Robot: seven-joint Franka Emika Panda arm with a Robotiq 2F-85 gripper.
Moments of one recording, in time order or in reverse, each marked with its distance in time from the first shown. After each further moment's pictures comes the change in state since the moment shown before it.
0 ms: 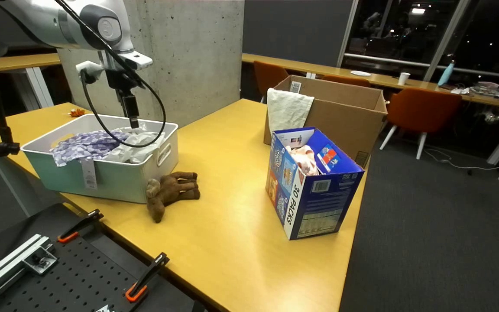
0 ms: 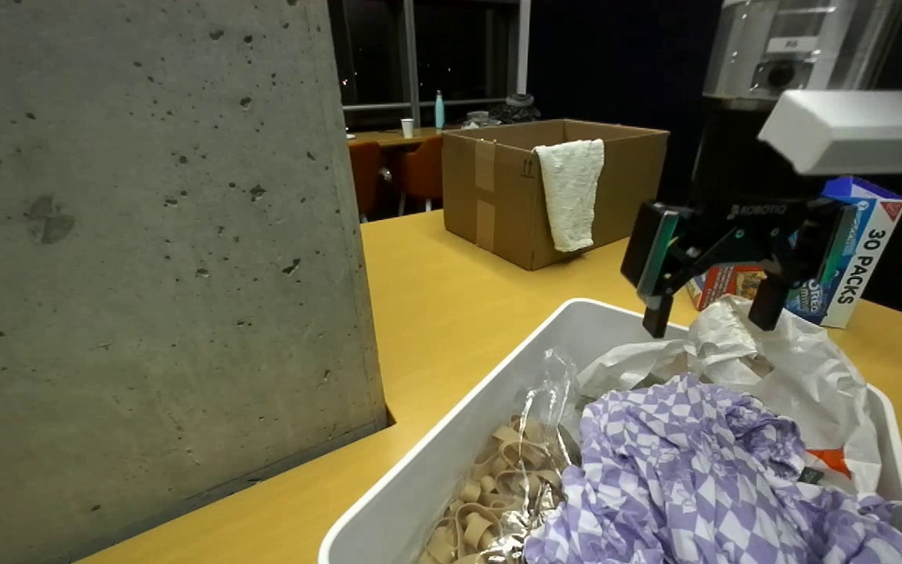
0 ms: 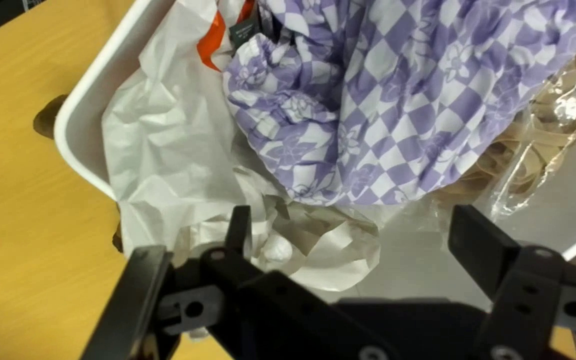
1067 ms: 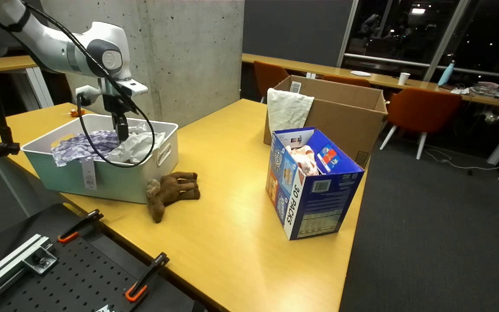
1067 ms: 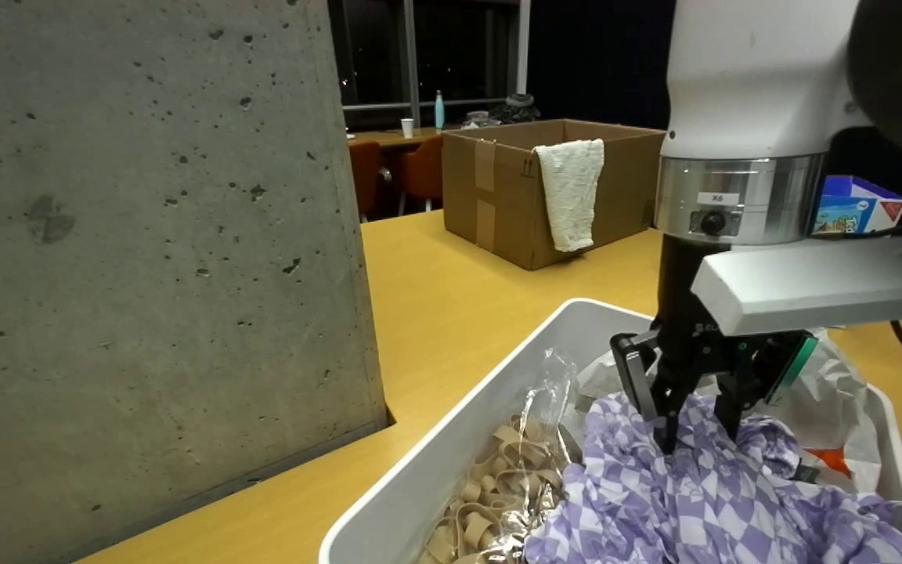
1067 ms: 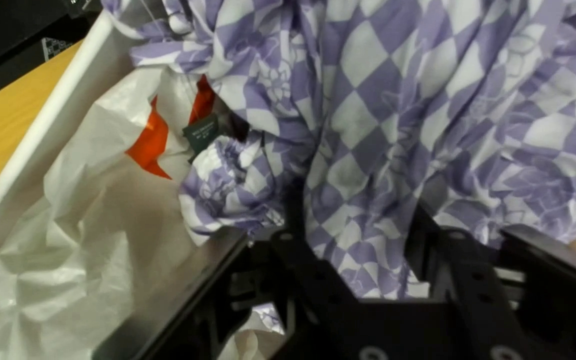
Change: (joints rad) arm 0.079 0.144 -0.030 0.030 0.033 -0.004 0.065
